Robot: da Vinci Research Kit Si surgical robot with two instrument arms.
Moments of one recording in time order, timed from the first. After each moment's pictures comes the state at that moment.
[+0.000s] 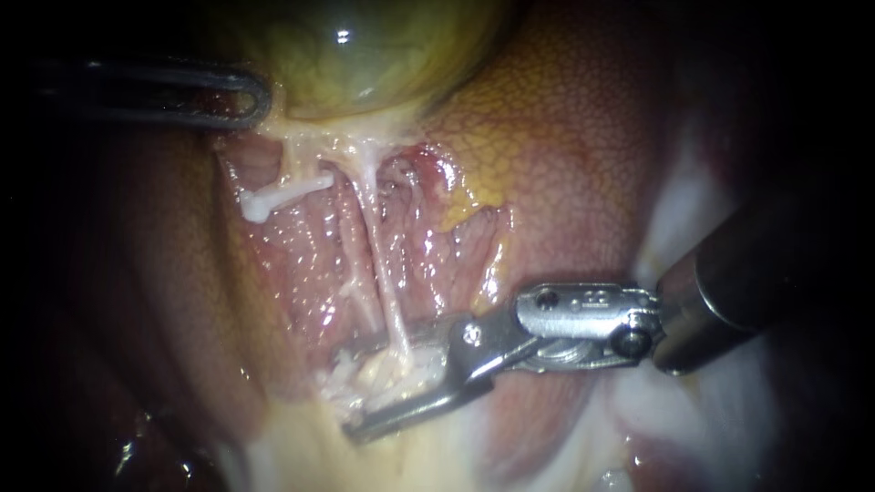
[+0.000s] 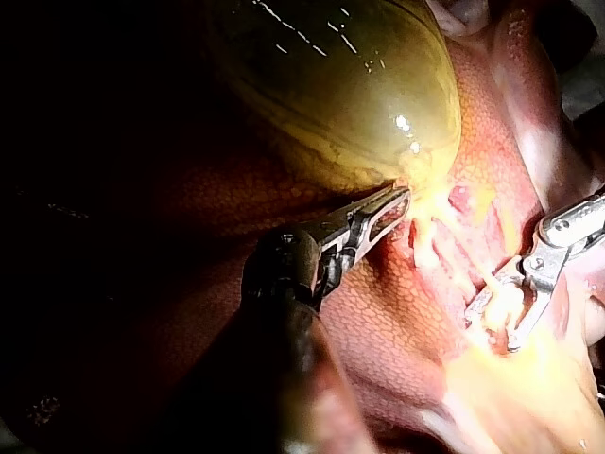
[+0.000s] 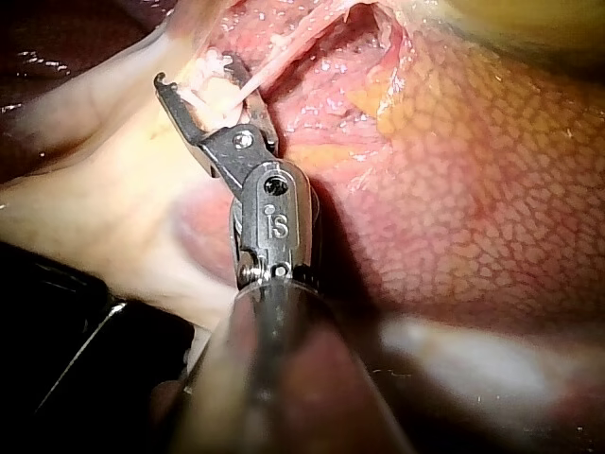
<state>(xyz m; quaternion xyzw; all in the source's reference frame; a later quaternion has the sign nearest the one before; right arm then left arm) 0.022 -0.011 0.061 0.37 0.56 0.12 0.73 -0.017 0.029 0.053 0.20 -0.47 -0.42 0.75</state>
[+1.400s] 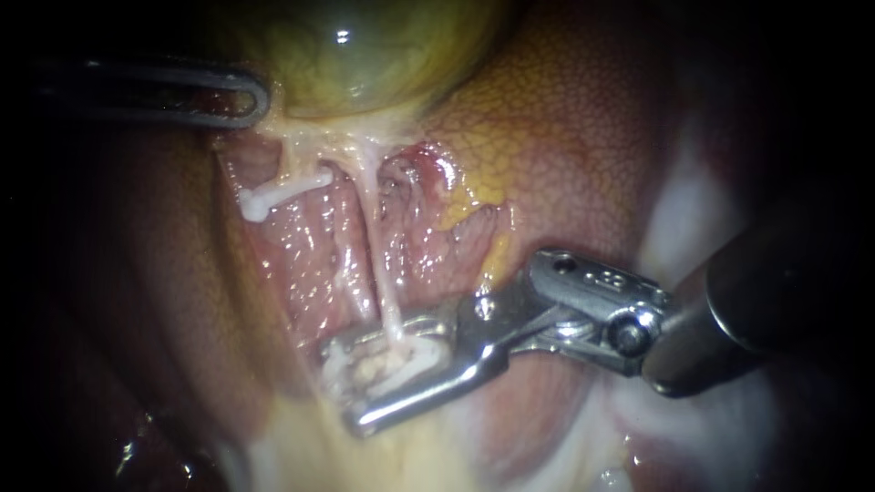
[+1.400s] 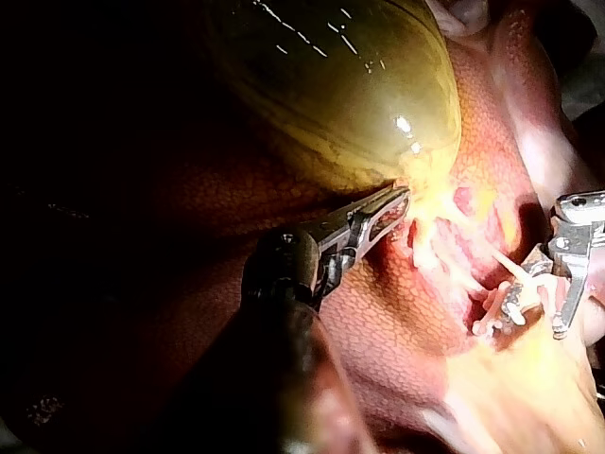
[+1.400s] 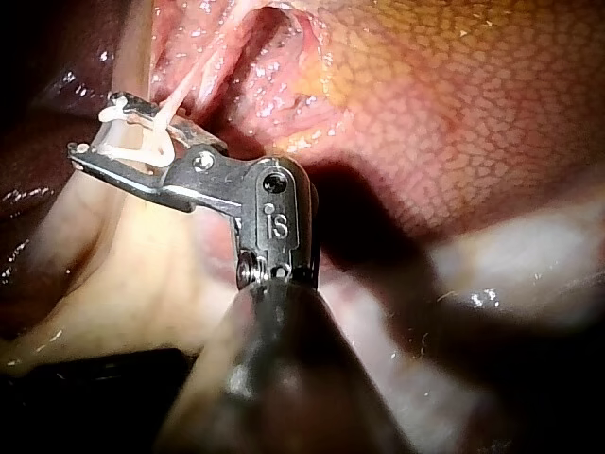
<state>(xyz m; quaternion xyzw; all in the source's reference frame) 0.022 -0.008 0.056 0.50 0.65 0.13 0.56 -0.017 0.029 0.053 0.20 -0.47 -0.42 0.75</state>
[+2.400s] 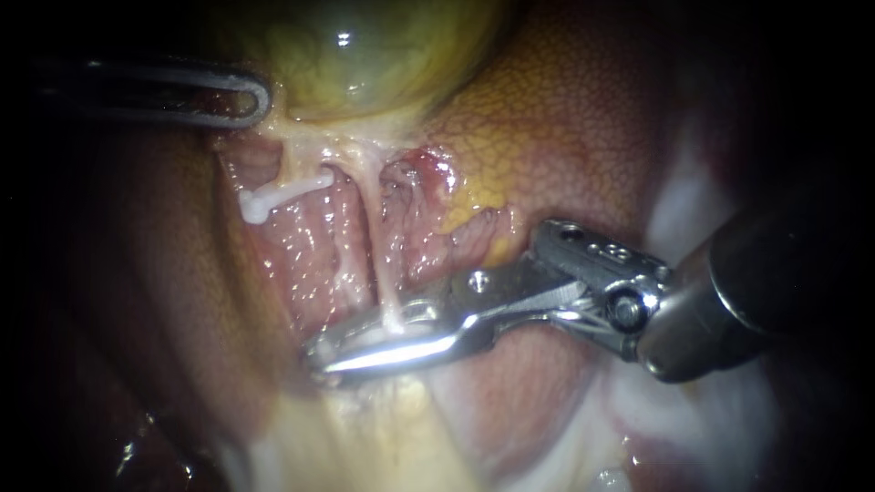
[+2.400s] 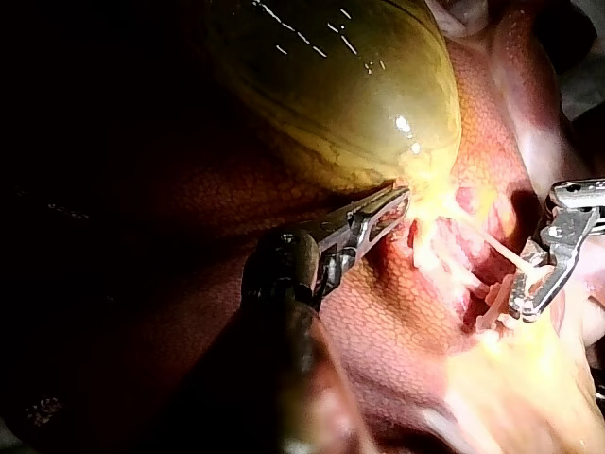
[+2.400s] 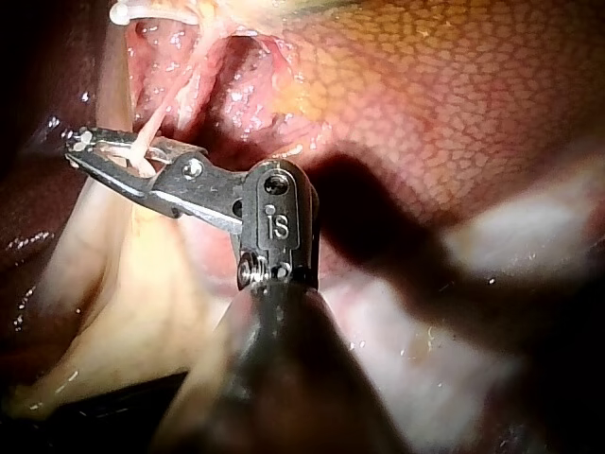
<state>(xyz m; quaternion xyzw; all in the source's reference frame) 0.022 -0.007 0.056 0.53 0.62 0.19 0.55 -0.017 0.029 0.053 0.20 -0.47 -0.42 0.75</state>
